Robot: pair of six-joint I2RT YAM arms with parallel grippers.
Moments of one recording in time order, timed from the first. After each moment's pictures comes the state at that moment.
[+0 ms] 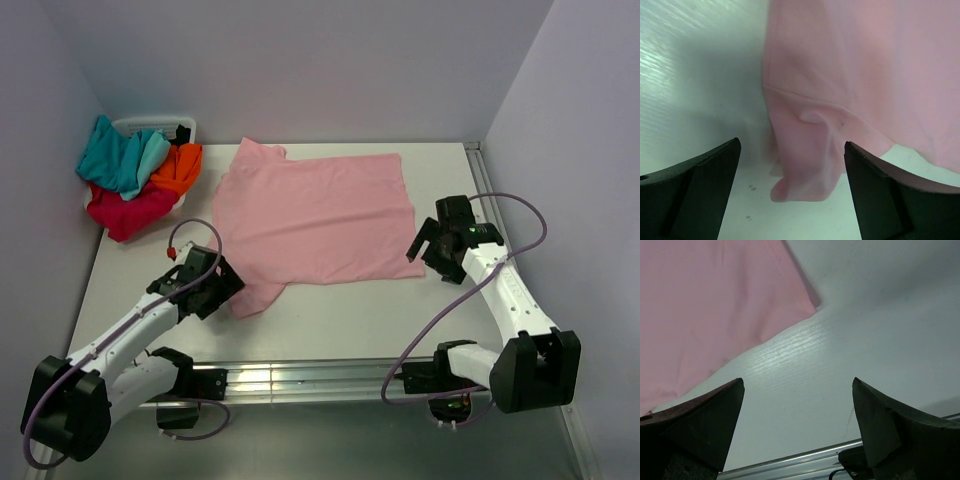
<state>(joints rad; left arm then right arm) -0.38 1.00 0.50 -0.52 -0.16 -1.00 0.08 1.15 0.91 -0.91 0.10 0.65</state>
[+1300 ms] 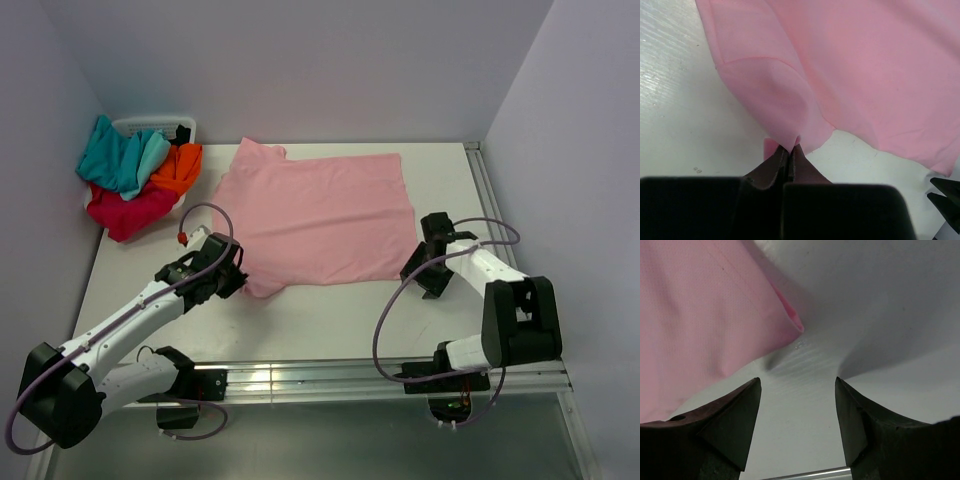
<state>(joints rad) -0.58 1.04 0.68 -0.60 -0.26 -1.17 0.08 1.36 0.72 -0.69 0.03 0.75</state>
